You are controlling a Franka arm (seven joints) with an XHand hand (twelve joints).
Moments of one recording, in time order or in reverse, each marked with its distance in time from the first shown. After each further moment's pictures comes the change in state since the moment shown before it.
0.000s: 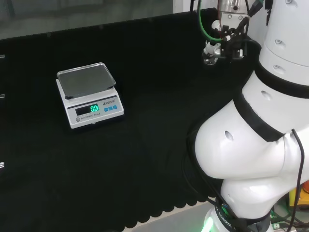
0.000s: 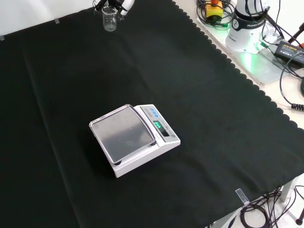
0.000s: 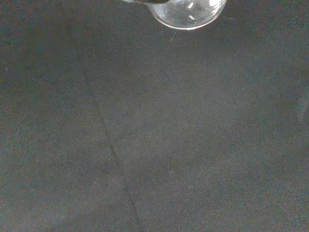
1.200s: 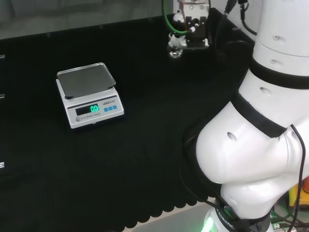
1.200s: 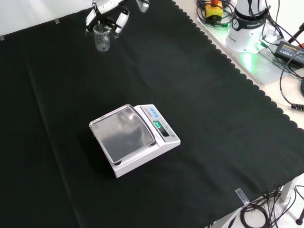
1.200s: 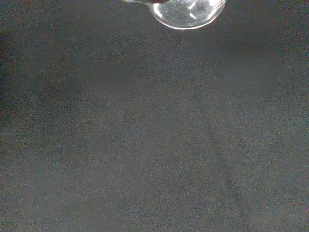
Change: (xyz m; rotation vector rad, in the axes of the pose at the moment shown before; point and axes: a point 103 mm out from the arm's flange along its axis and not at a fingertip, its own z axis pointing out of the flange) arm 0.119 0.020 -0.013 0.011 -0.070 -0.181
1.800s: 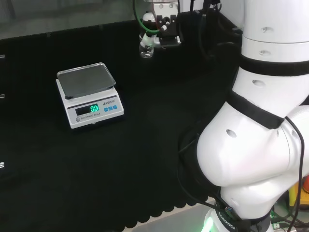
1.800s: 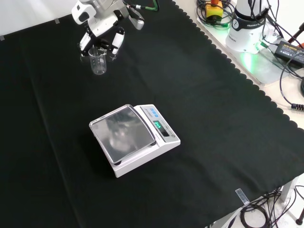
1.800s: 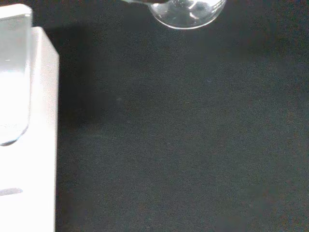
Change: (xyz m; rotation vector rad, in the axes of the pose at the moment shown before) arm 0.083 0.033 0.001 0.034 -0.027 -0.145
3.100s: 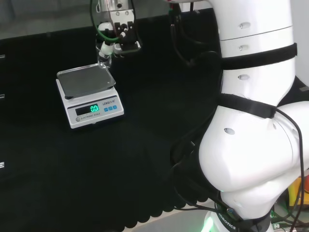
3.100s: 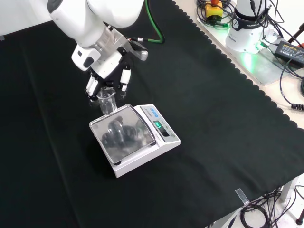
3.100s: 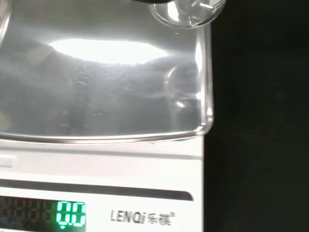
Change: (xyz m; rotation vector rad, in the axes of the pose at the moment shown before) arm 0.128 0.040 0.025 0.090 -0.043 -0.226
